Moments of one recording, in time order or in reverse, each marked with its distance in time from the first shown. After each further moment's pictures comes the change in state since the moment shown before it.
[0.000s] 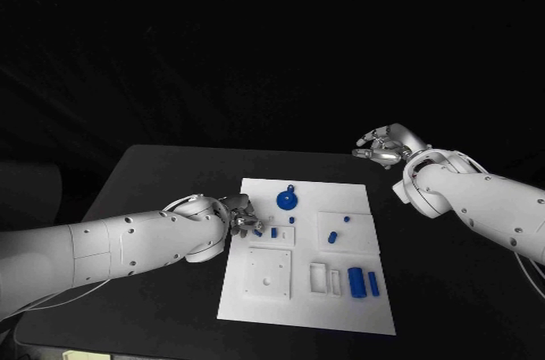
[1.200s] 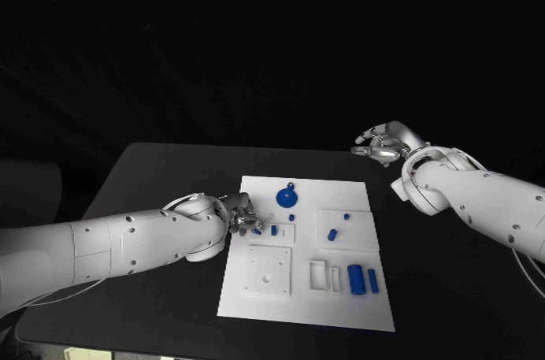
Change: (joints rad) left arm 0.006 0.003 -0.020 0.002 -0.020 -0.006 -0.006; left_hand 0.000 0.000 -0.001 -0.002 0.002 0.001 0.000 0.073 -0.003 -0.002 0.002 0.022 0.015 -0.001 -0.002 0.015 0.007 0.000 0.012 -0.005 0.019 0.000; right arm 0.000 0.008 0.000 -0.005 0.004 0.005 -0.001; right_hand 0.000 0.000 0.000 0.000 0.000 0.000 -0.004 0.000 0.001 0.000 0.000 0.004 -0.001 0.003 -0.002 0.000 0.001 0.000 0.002 0.002 0.000 0.002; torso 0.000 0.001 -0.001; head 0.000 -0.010
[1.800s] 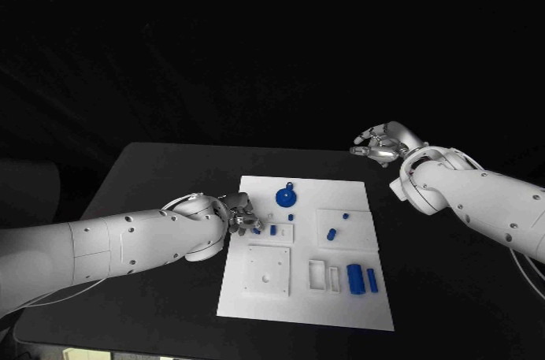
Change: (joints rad) left arm 0.000 0.003 0.000 -0.007 0.007 0.000 0.002; left_hand -0.007 -0.007 -0.003 0.029 -0.094 0.001 -0.001 0.003 -0.004 0.000 0.000 0.005 0.004 0.000 -0.001 0.004 0.000 0.000 0.000 0.000 0.004 0.000; right arm -0.001 0.003 -0.001 -0.004 0.010 0.003 0.000; right_hand 0.000 0.000 0.000 0.000 0.000 -0.002 0.001 0.000 0.000 0.000 0.000 0.000 0.000 0.003 0.003 0.000 0.000 0.000 0.000 0.000 0.000 0.000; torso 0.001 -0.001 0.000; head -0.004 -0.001
